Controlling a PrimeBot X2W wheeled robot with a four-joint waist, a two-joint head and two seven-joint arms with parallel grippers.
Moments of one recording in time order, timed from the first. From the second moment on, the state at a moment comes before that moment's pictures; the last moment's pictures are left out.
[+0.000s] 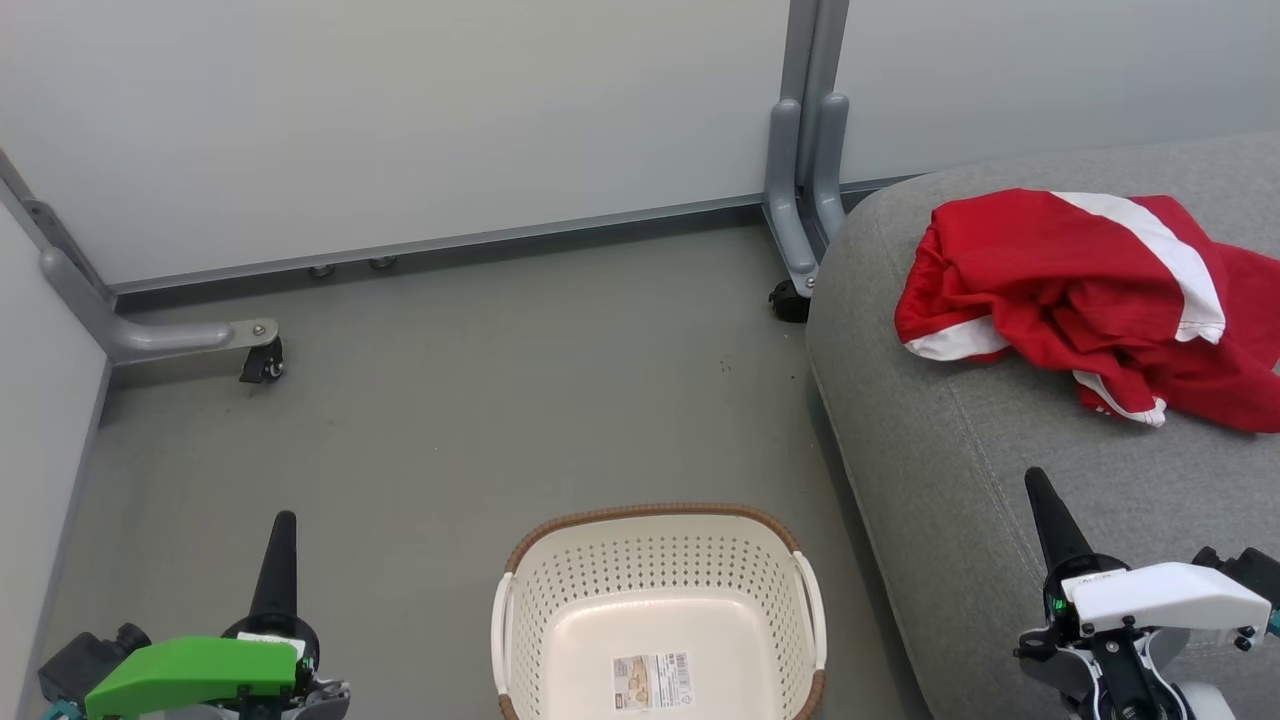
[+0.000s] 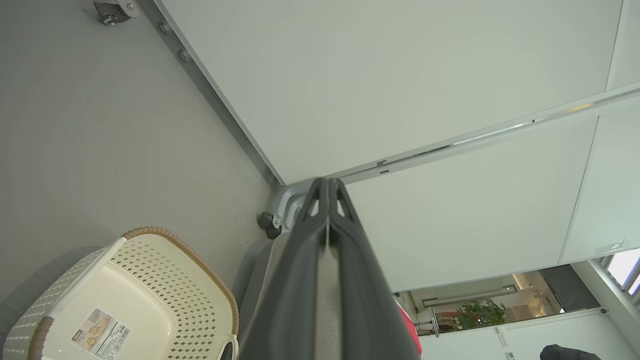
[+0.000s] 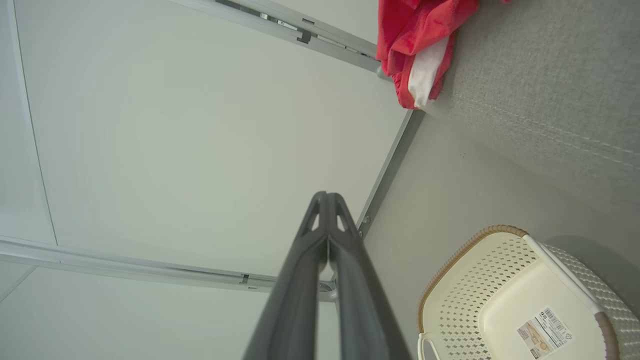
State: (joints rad) left arm -0.01 0.07 0.04 0.21 -1.31 -0.12 0.01; right arm -0.02 -0.07 -0.04 0.22 1.31 0.13 0.00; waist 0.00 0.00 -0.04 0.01
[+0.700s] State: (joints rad) left arm -0.06 0.07 0.07 0.23 -1.48 -0.12 0.05; right arm -0.07 -0.07 -0.06 0.23 1.49 0.13 0.05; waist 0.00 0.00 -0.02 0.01
